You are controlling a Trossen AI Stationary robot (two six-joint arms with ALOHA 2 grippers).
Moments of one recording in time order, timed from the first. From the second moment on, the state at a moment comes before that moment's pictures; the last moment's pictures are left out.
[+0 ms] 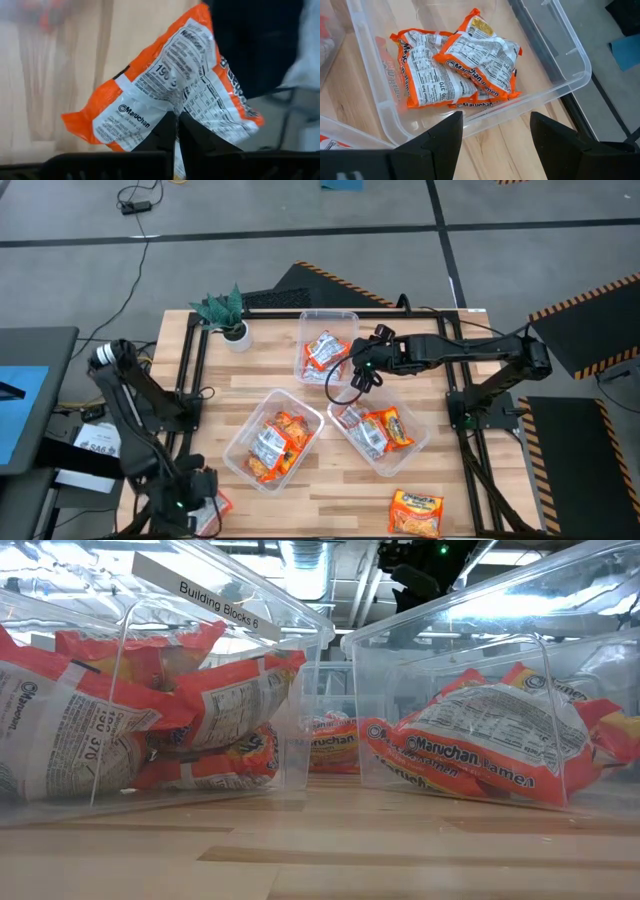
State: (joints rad) left arm -1.08 1.37 1.14 -0.86 -0.10 -1.26; right arm -0.07 1.48 1.29 -0.78 0.47 0.17
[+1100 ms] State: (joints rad) left arm -0.34 1.25 1.01 -0.61 -0.25 -0.15; right arm -0.06 1.46 1.29 -0.79 0.48 0.10
